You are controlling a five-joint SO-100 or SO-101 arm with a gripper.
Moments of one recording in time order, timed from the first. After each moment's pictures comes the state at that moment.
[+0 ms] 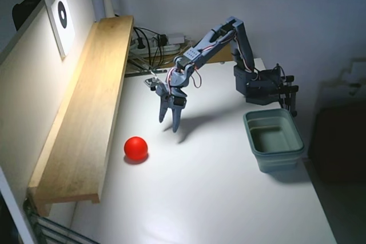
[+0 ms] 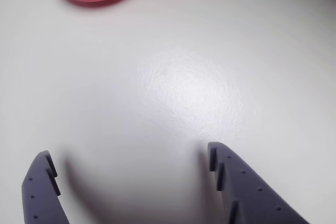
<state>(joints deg) -0.6 75.3 93.0 34.0 -90.1</state>
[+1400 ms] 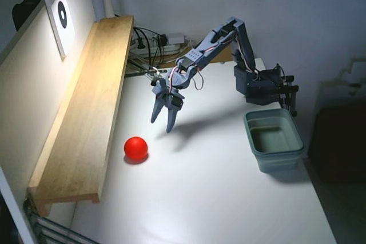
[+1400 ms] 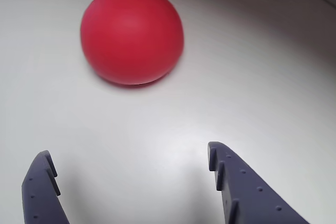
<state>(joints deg) -4.2 75.3 93.0 20.9 -90.1</state>
